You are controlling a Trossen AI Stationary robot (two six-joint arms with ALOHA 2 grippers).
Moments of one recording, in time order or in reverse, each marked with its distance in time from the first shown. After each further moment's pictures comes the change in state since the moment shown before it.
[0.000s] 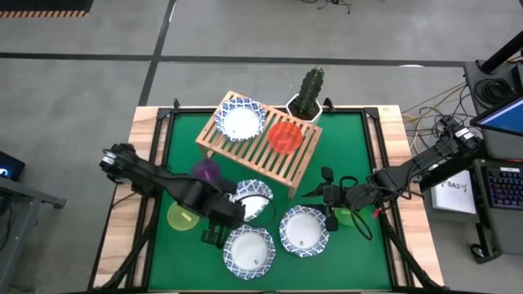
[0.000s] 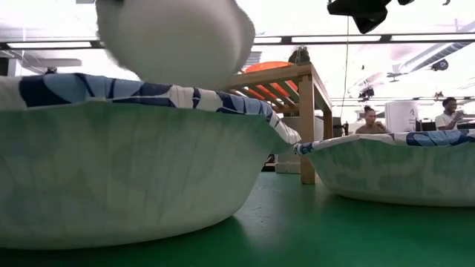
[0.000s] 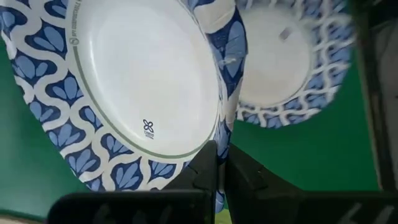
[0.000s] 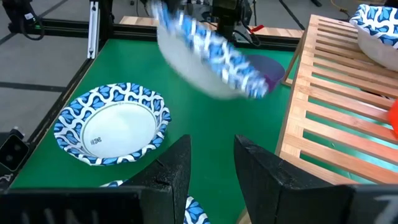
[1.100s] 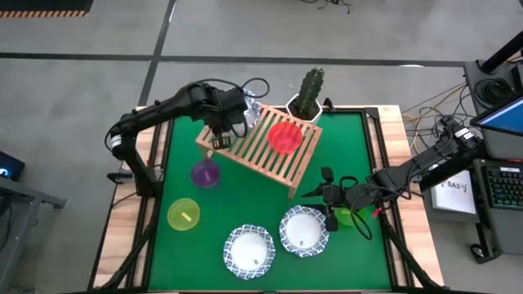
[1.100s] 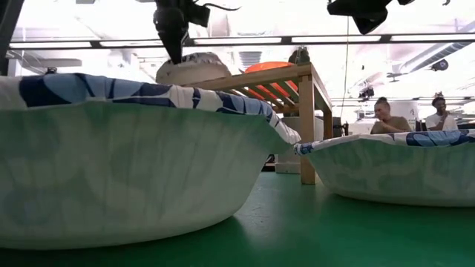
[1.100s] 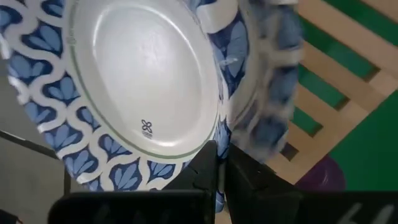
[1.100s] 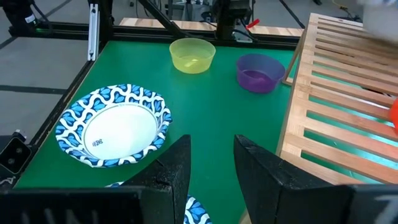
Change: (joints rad) left arm 0.754 0.012 0.186 -0.202 -0.181 0.396; right arm 0.000 0.001 0.000 0.002 0.000 0.016
